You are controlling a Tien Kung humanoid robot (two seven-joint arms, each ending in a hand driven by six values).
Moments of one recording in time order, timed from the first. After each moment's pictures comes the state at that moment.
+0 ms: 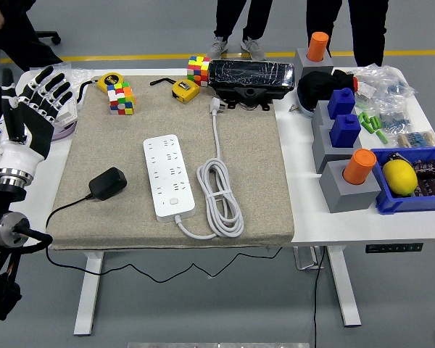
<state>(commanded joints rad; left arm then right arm) -0.29 0.14 -1.56 -1.07 0.75 -0.14 -0.24 0.14 -0.06 1.92 0.18 -1.20 -0.18 -0.15</state>
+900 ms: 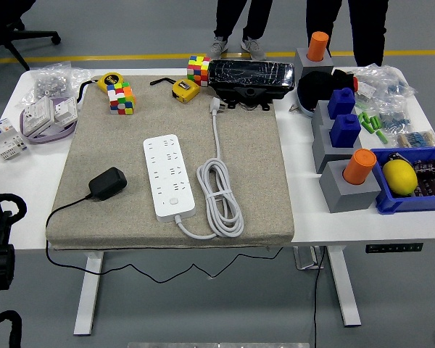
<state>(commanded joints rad) -0.41 0.10 -1.78 -0.87 0.03 -0.27 -0.23 0.16 -0.05 1.93 0.18 -1.20 -0.19 -0.14</state>
